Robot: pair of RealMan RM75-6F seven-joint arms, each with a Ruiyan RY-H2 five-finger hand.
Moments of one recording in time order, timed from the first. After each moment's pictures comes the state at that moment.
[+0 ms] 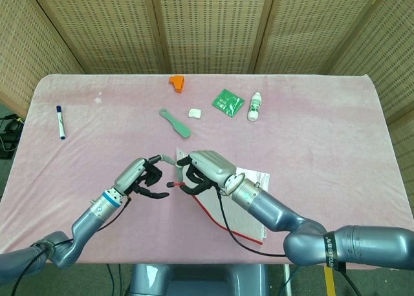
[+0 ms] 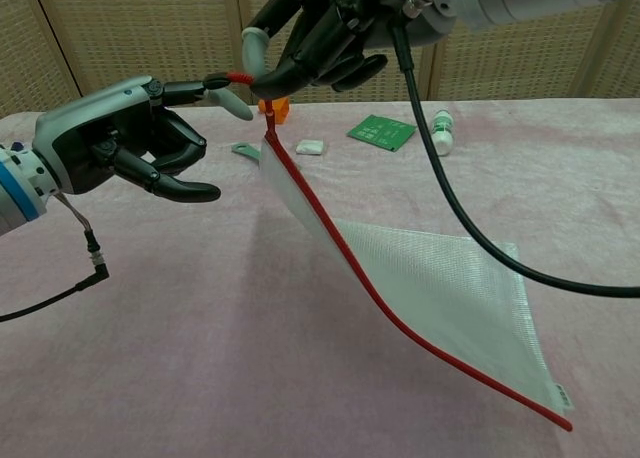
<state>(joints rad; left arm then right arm) -0.67 -1.58 -0.08 -1.28 1.66 1.18 -0.91 1.15 -1.17 0.33 -1.97 -0.69 0.69 0.10</state>
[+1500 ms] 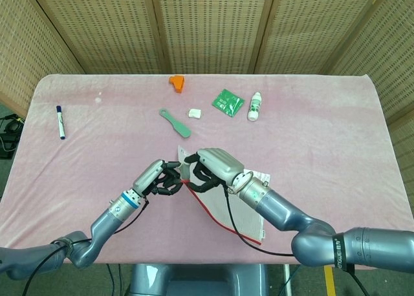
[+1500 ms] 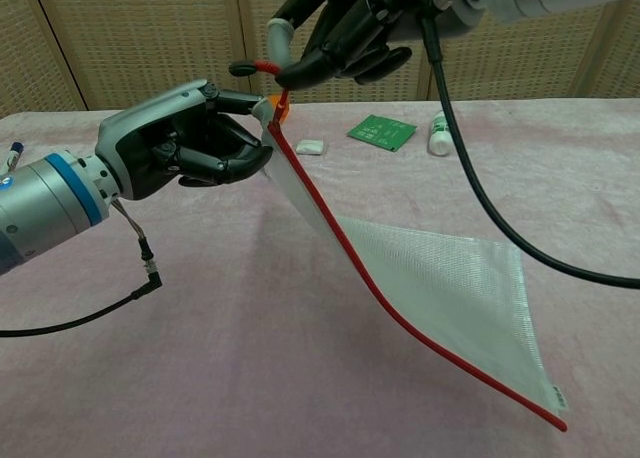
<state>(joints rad) -0.73 -1.66 -0.10 -1.32 1.57 1.14 -0.88 1.11 -1.13 0.33 -1.98 -0.74 0.68 0.13</state>
